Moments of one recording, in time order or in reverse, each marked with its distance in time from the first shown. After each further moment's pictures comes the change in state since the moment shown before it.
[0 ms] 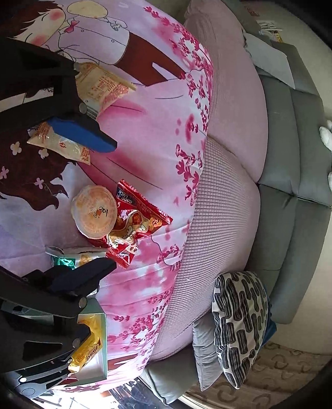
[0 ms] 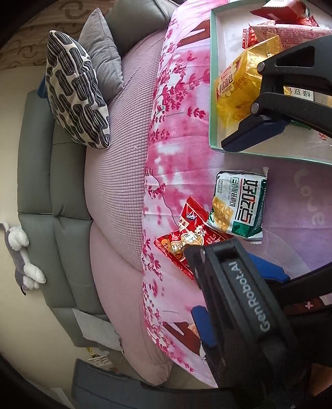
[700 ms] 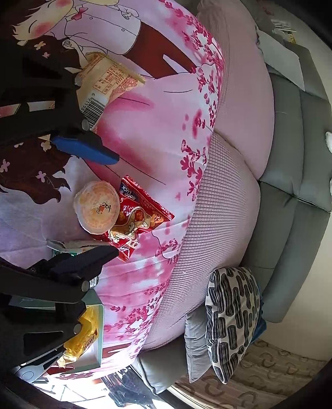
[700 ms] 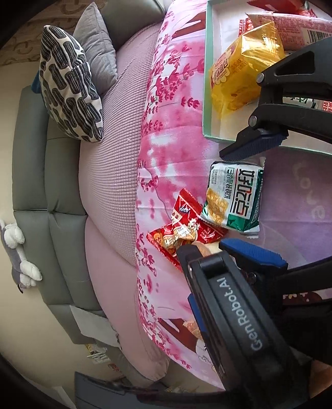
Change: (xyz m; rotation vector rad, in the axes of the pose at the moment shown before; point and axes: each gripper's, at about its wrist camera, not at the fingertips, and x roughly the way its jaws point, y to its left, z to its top) left arm 0.001 0.010 -0.005 -0.058 0.000 -0.071; right arm 0.012 0.001 -0.003 0.011 0.041 0.034
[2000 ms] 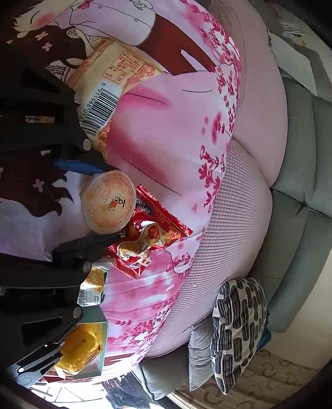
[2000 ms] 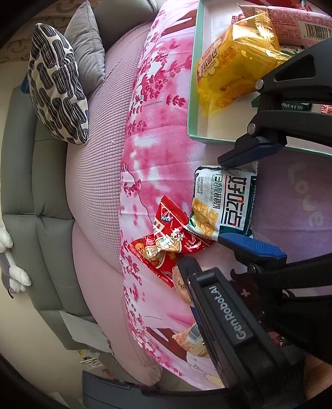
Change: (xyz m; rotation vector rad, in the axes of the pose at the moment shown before) left arm 0.020 0.015 -0.007 -0.045 0.046 0.019; right arm 0.014 -0.003 -0.007 -0.008 0.059 -0.017
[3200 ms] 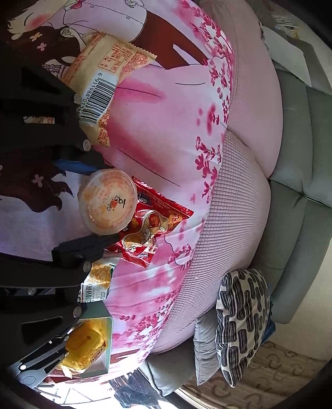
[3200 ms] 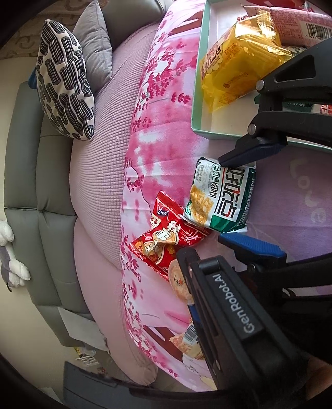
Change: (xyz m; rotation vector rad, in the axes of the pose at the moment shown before) left arm -0.005 -0.007 0.001 0.051 -0.011 -0.027; right arm -0.001 0.008 -0.003 -0.033 -0.022 -0.012
